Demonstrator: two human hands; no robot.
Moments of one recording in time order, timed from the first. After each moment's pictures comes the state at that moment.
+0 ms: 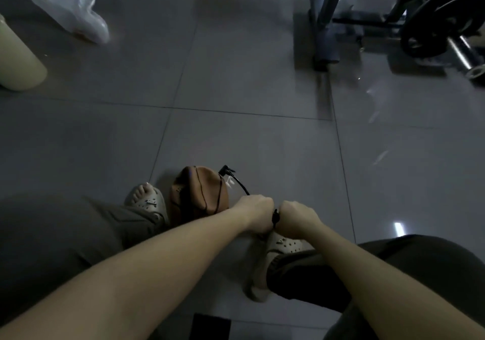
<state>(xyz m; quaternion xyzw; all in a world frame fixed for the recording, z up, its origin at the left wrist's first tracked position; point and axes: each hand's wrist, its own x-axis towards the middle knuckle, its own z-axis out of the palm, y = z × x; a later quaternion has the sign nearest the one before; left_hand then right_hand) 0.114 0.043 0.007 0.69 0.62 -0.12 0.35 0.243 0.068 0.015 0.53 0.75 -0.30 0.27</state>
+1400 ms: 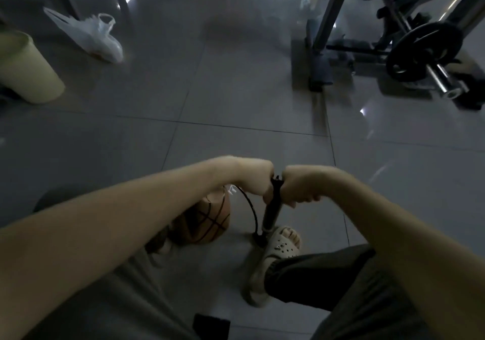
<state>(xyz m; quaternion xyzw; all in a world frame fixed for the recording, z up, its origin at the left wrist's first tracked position) 0.083 0.075 0.145 0.67 0.60 -0.11 0.42 0.220 0.104 0.166 0.48 0.74 -0.34 0.32</state>
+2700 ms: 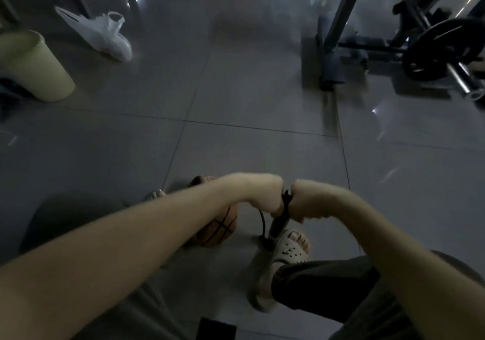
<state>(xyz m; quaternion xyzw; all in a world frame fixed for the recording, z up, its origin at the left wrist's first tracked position) 0.092 0.063 0.129 0.67 0.60 -0.12 0.43 0.222 0.094 0.142 0.48 0.74 -0.33 0.32</state>
